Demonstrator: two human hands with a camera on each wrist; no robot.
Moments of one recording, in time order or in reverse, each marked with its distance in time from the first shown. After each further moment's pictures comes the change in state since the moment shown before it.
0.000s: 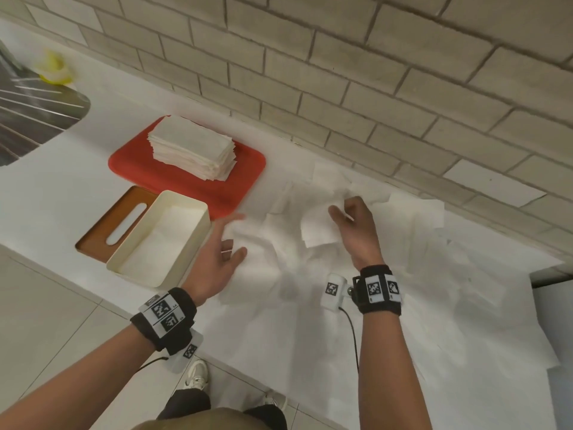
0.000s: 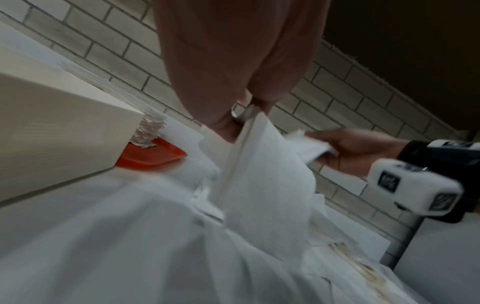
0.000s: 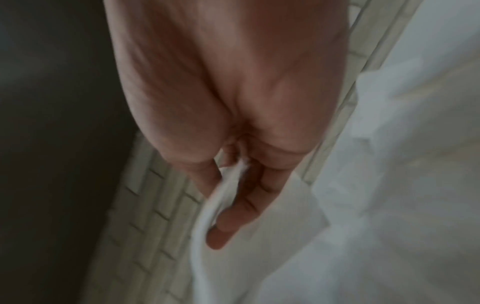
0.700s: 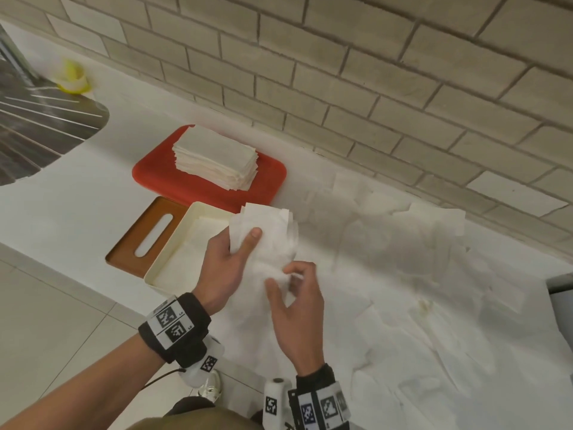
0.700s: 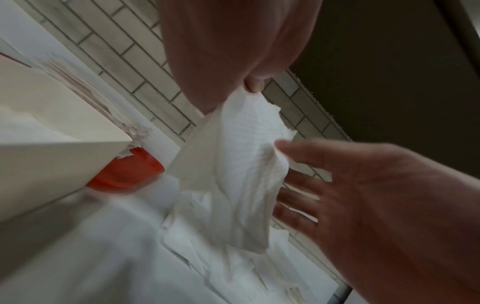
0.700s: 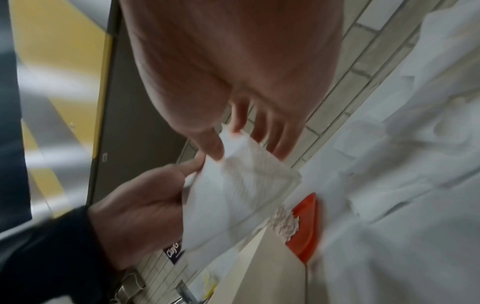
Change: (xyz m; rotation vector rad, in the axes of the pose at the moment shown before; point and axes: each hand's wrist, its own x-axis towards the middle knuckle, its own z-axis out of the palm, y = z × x) left_hand -0.007 0.045 -0.056 -0.246 0.186 -0.051; right_hand -0.177 -0.043 0.160 0.055 0.063 -0.170
